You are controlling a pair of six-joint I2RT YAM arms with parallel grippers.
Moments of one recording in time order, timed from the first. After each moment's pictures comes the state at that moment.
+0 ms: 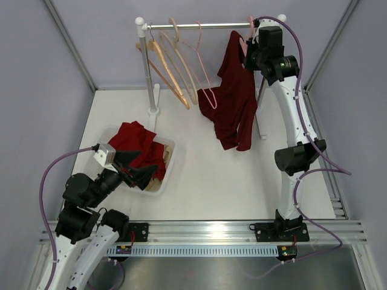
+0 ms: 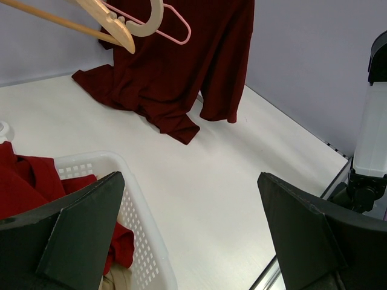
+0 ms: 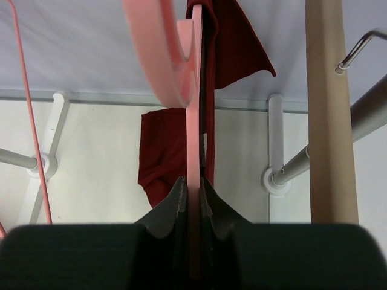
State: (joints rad) left arm -0.39 0.26 0.69 -0.37 0.36 -0.28; right arm 0.27 2.08 2.55 -0.87 0.10 0.15
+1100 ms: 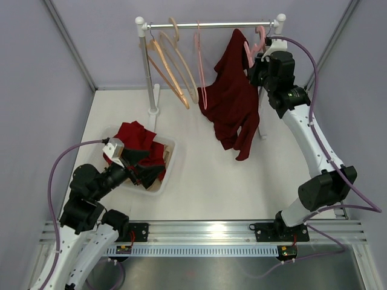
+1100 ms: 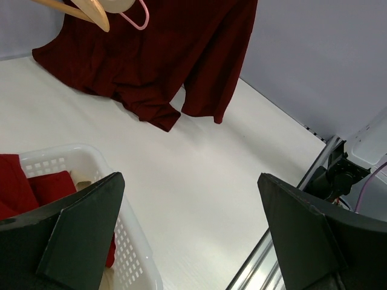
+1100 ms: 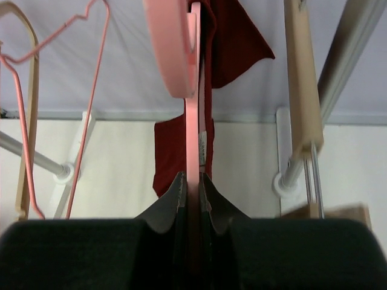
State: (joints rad) left arm -0.39 0.34 0.69 -0.34 0.44 -0.31; right arm 0.27 1.63 1.80 -0.37 0.09 0.19
